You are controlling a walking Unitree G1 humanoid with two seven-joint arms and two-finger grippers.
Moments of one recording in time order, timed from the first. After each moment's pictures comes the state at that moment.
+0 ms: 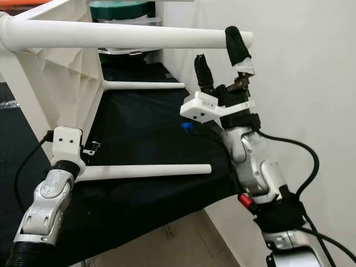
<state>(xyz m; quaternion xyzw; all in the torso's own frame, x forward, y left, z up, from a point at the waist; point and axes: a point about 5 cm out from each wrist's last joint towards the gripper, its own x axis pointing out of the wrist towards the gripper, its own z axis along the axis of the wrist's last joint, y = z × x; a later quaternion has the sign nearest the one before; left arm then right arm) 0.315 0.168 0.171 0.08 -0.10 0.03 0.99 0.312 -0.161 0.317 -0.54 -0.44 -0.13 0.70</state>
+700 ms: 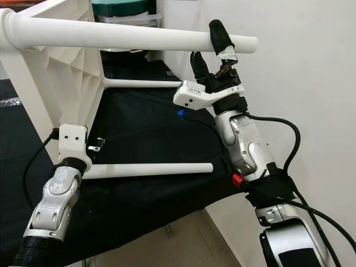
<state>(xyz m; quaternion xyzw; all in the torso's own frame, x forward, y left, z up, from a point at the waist) 0.322 0.155 0.171 0.06 -0.10 0.03 0.99 0.343 -0.154 0.313 -0.61 -0.39 -0.14 0.68</state>
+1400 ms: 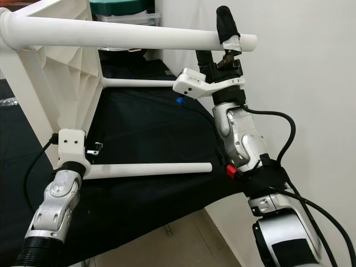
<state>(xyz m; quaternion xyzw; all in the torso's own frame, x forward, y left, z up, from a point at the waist) 0.324 0.164 0.160 0.06 -0.08 0.05 0.99 0.350 -0.153 0.327 -0.60 -0.40 -0.19 0.67</state>
